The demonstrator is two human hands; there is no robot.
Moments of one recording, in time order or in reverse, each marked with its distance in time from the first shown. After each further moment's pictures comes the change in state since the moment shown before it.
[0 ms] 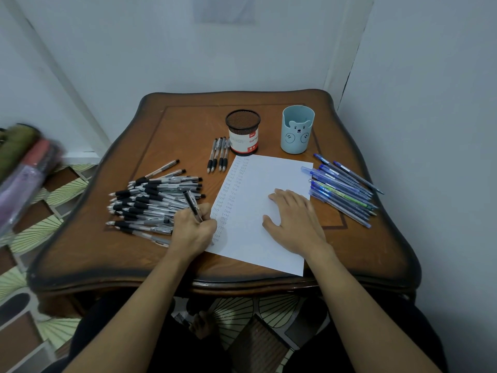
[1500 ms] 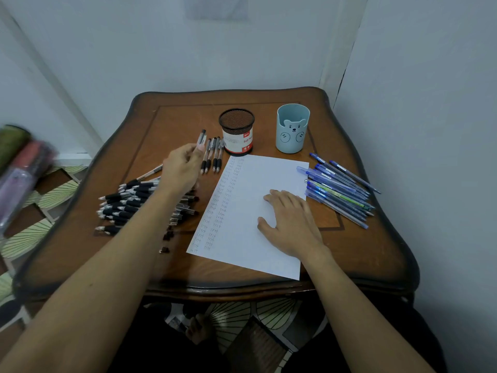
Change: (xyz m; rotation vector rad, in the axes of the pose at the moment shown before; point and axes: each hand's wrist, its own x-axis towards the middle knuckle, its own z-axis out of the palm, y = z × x) left_hand 0.110 0.035 -0.016 0.050 0.024 -0.127; right_hand 0.000 -0.001 -0.002 0.027 -0.009 0.002
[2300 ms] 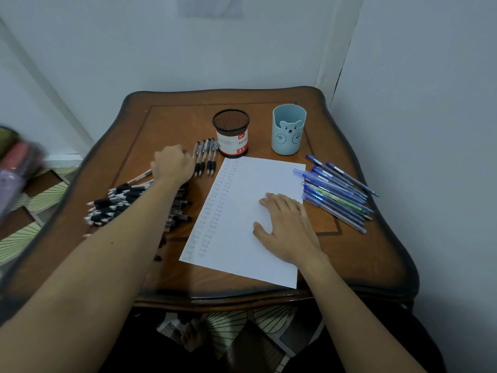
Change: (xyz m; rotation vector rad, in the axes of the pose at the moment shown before) left_hand 0.061 -0.026 0.018 0.585 0.049 -0.173; right_hand 0.001 0.000 0.001 0.008 0.004 -0.001
